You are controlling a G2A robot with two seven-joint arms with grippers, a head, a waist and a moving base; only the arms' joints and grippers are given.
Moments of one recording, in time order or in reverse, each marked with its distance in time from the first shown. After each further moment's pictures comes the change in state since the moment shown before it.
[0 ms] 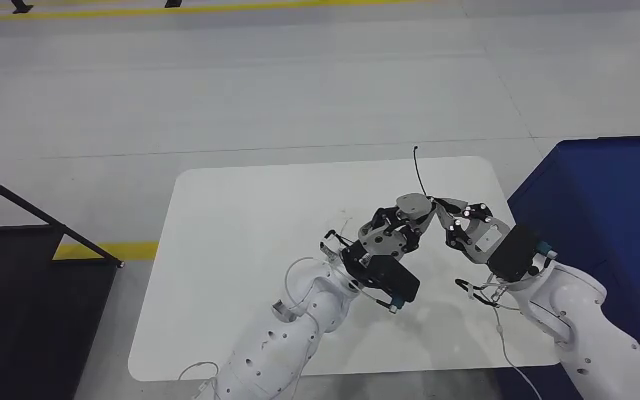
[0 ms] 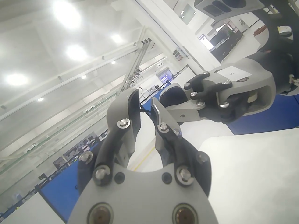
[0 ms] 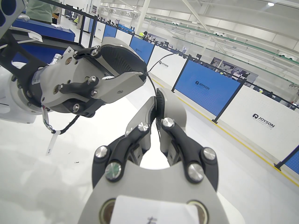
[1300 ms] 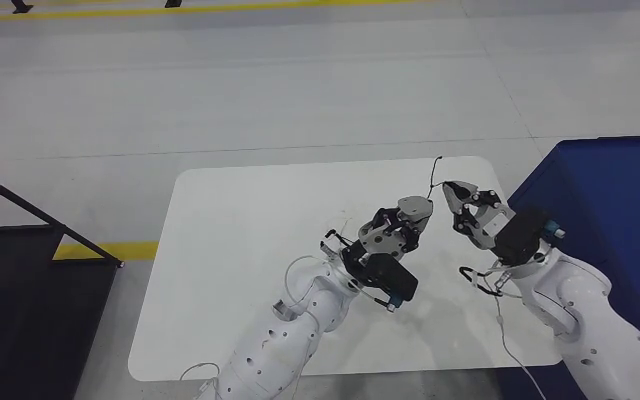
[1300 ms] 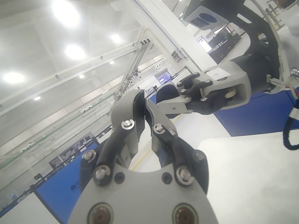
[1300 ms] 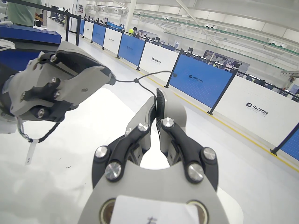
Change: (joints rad) left arm 0.004 -0.010 -0.013 0.016 -0.017 -0.024 0.026; right arm 0.046 -0.014 0.011 0.029 0.085 0.026 0.090
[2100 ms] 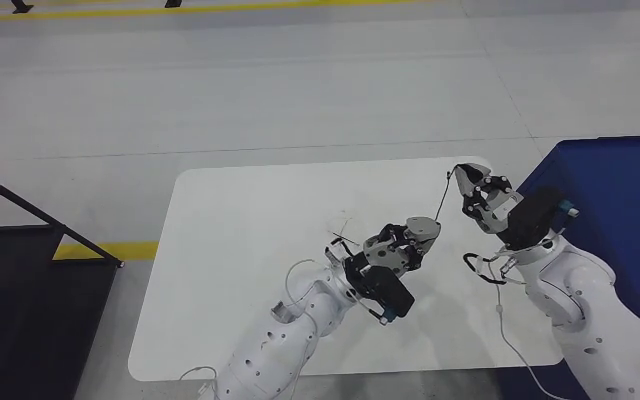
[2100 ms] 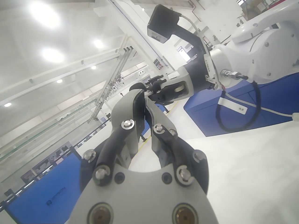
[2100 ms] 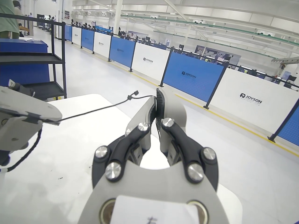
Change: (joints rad) left arm 0.015 0.013 0.002 0.018 -0.003 -0.135 0.090; right arm 0.047 -0.029 0.019 0.032 0.082 0.030 0.064
